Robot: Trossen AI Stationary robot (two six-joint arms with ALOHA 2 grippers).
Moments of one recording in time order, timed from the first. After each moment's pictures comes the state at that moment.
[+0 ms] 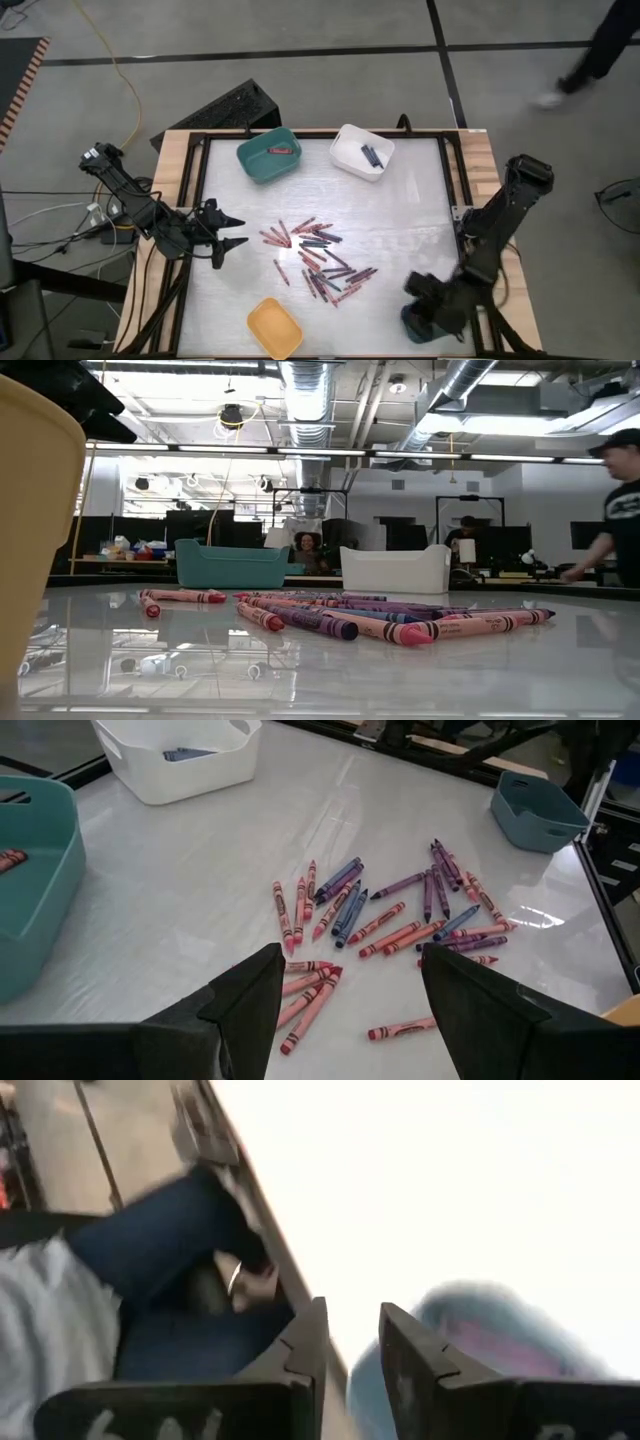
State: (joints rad) left arm -0.73 0.63 0.50 -0.41 -0.83 -0.67; right arm 0.97 1.34 0.96 -0.49 0.32 1.48
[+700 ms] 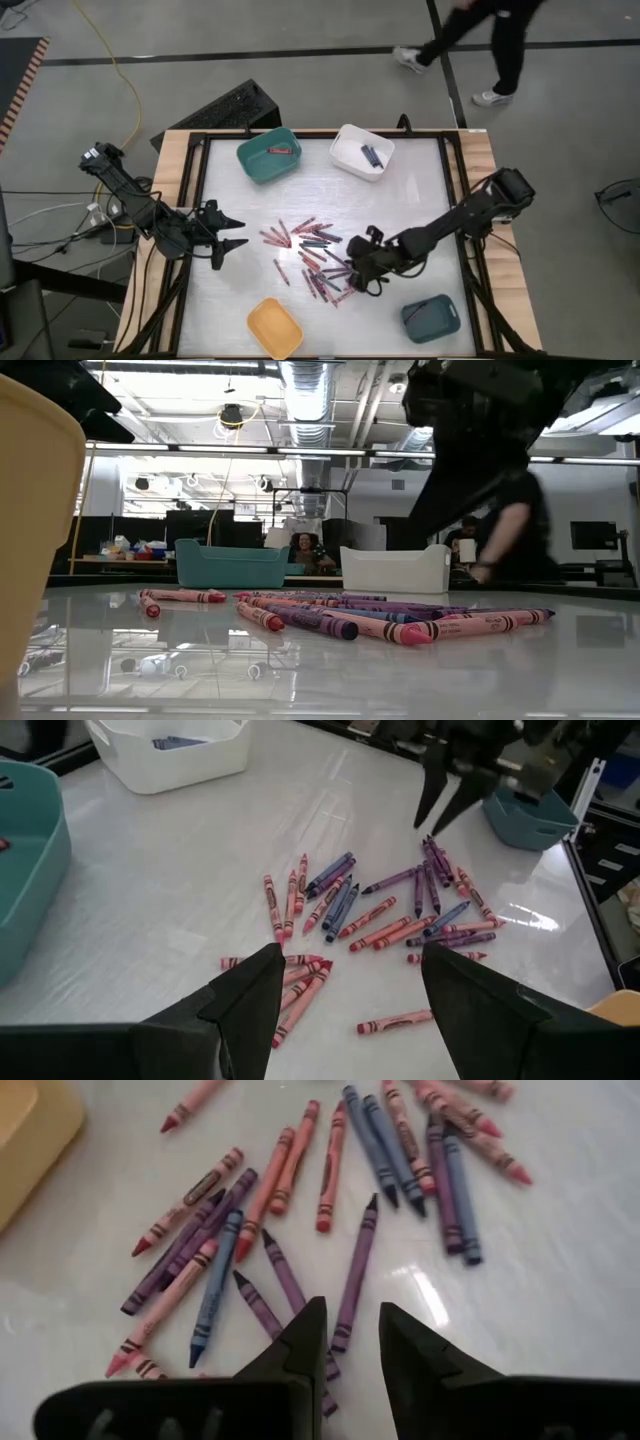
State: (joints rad) left arm -0.73 0.63 0.50 -0.41 -0.80 -0.69; right arm 0.43 1.60 0.96 -0.26 0.41 0.72
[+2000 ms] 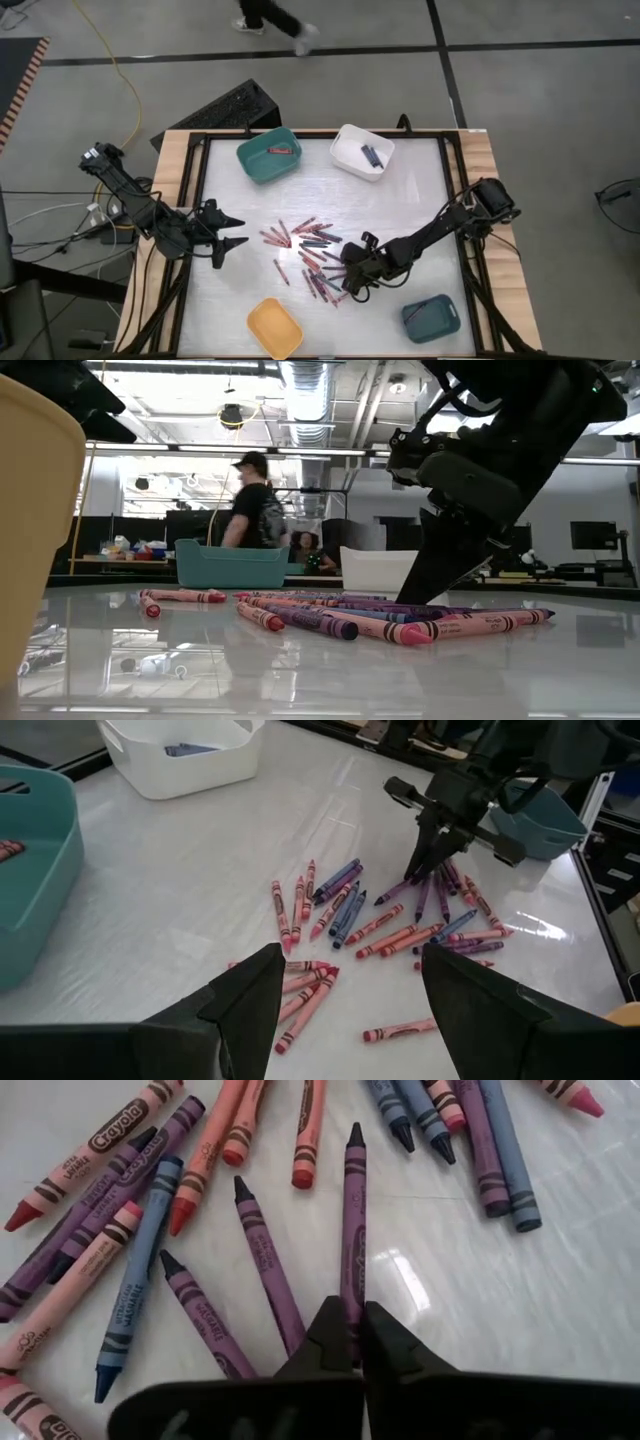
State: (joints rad) left arm -0.73 0.63 0.50 -0.41 -0.83 -0.70; right arm 0.42 1.78 0.96 -0.16 0.44 0.76
